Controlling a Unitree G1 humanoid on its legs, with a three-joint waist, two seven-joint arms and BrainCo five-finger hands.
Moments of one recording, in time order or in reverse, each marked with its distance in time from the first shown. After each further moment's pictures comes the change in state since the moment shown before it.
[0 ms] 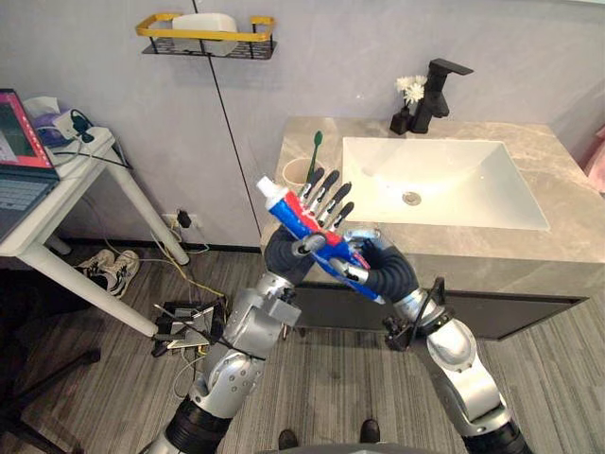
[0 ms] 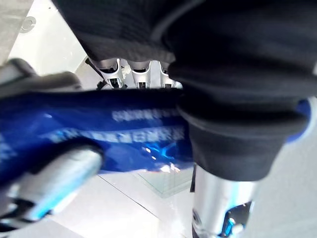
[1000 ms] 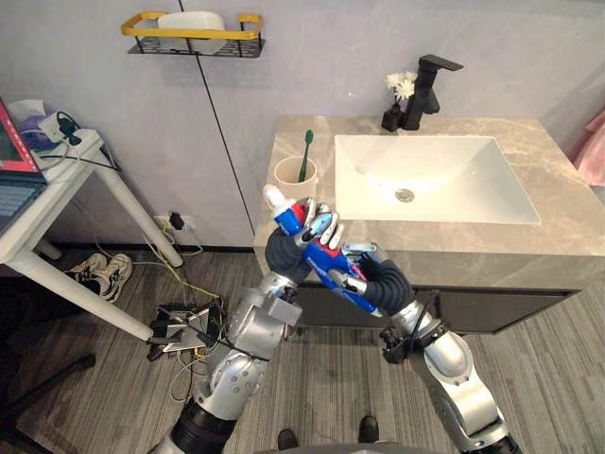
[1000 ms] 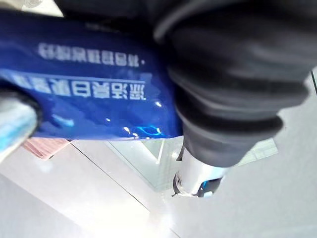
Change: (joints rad) left arm 0.002 -0.043 -0.006 0.000 -0.050 0.000 -0.002; right arm 0.017 0.031 0.000 0.004 -0.014 0.000 -0.002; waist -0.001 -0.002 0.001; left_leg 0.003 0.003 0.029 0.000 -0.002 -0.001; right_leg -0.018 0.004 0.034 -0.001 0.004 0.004
